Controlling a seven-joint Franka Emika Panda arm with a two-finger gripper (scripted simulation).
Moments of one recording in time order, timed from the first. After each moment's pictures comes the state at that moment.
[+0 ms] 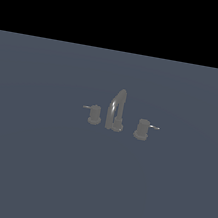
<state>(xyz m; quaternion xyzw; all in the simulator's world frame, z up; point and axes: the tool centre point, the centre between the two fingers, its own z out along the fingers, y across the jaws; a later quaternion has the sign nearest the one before) -0.255 0.007 0.473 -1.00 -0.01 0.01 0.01</state>
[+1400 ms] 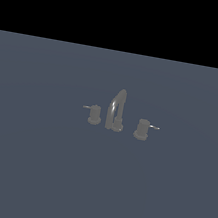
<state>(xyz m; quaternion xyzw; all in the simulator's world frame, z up) -0.169 0.023 0.377 -0.98 0.20 0.01 0.01</state>
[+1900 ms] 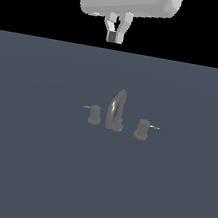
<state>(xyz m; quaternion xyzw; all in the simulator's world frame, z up) -0.112 0.013 0.313 -0.94 0.33 0.01 0.01</state>
